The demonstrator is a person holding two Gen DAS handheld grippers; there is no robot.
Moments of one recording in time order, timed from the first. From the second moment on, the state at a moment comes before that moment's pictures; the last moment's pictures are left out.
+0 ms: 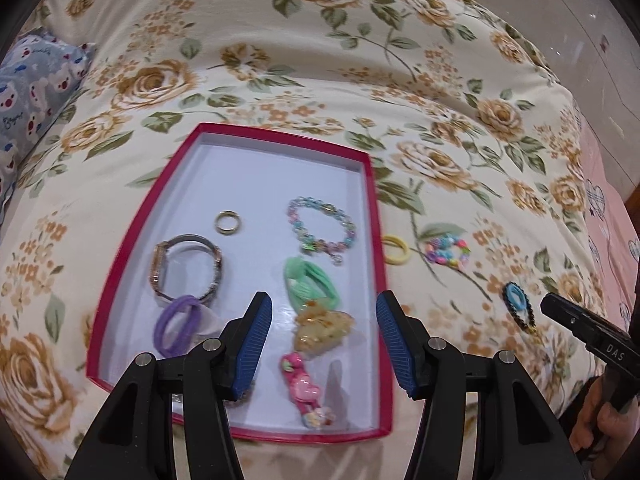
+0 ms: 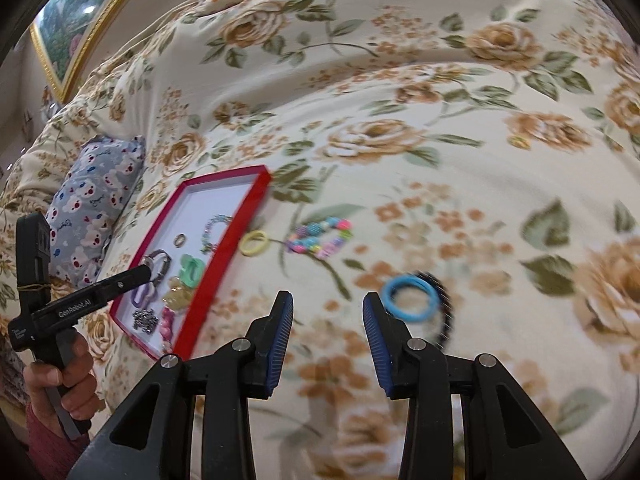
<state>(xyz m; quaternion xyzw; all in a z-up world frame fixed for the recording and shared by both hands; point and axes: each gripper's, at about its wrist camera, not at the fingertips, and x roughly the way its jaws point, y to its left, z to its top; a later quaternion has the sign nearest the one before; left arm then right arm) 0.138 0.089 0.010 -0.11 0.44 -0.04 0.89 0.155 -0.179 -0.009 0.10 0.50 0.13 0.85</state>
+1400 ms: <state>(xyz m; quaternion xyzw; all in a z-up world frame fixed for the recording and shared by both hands) 0.206 -0.002 -0.013 -0.02 0.47 -0.12 0.88 0.172 -0.200 -0.043 0.08 0.52 0.12 0.84</state>
